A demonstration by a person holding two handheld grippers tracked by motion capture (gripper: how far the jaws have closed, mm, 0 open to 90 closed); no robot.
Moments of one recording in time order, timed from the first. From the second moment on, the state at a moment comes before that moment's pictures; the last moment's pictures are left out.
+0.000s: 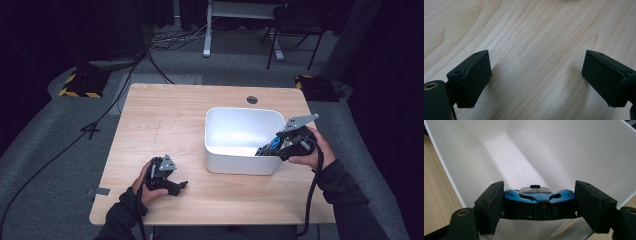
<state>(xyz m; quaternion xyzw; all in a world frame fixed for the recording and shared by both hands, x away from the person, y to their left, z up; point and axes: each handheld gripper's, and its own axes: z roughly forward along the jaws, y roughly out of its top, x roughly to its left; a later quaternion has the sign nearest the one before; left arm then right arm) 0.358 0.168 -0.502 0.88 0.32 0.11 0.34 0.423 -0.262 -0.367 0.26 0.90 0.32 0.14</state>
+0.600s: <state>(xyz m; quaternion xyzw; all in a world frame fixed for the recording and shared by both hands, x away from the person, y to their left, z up) 0.359 0.167 -0.503 0.88 0.32 0.11 0.34 0.413 -0.269 -0.363 0.25 0.87 0.39 0.17</state>
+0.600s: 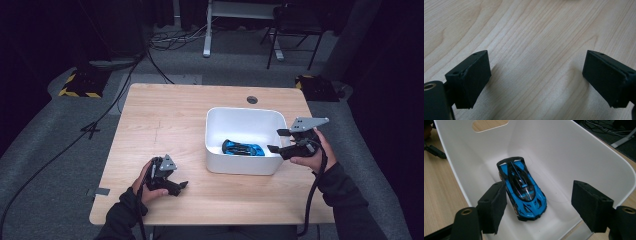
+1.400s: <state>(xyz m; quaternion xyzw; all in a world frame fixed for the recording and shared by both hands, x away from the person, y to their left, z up) 0.359 0.167 -0.503 0.88 0.32 0.11 0.34 0.406 -0.268 -0.357 0.26 0.85 0.40 0.23</state>
